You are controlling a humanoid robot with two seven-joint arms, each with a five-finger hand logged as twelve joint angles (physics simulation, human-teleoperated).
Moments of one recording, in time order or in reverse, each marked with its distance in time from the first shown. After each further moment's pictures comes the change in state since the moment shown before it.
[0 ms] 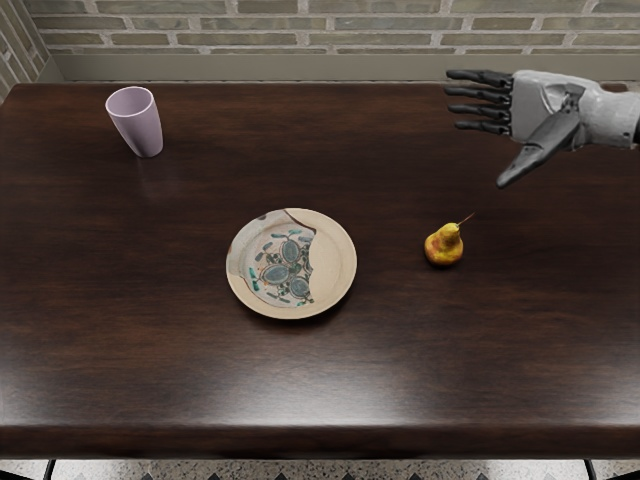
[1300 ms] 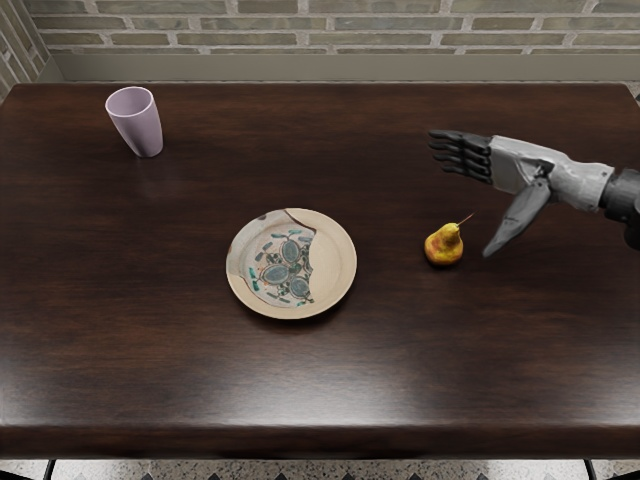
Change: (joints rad) left arm 0.000 0.000 0.000 0.000 0.000 0.000 0.000; right arm -0.215 0.125 0.016 -0.146 -0.575 0.000 0.538
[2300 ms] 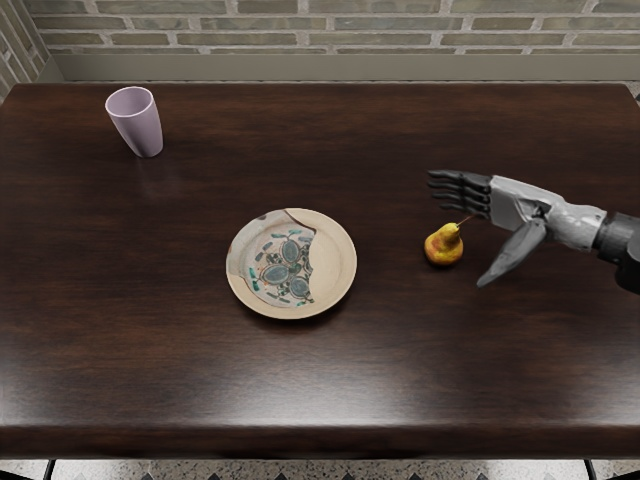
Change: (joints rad) left arm 0.000 0.000 0.000 0.000 0.000 0.000 0.000; right arm -0.105 0.056 -0.015 -0.094 -0.083 0.000 0.165
